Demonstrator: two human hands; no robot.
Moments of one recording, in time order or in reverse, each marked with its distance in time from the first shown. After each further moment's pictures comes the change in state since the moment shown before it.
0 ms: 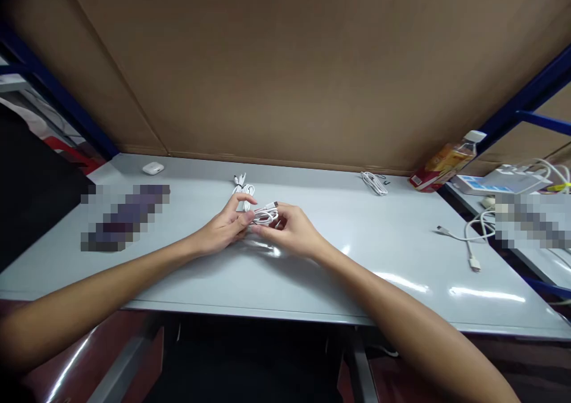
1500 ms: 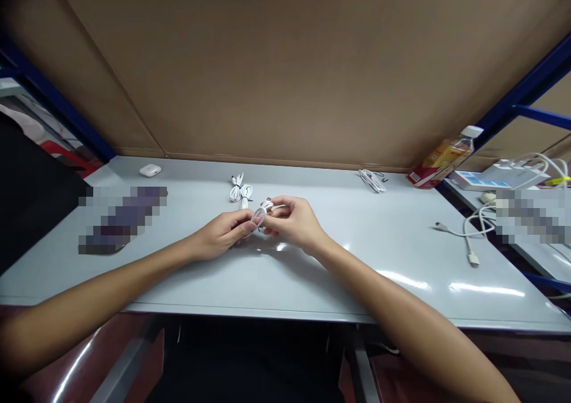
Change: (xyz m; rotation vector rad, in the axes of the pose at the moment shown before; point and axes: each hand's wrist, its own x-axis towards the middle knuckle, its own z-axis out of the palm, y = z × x) left_hand 0.000 0.012 0.000 0.295 -0.127 0.092; right_hand 0.004 -0.007 -0.003 0.356 0.144 0.254
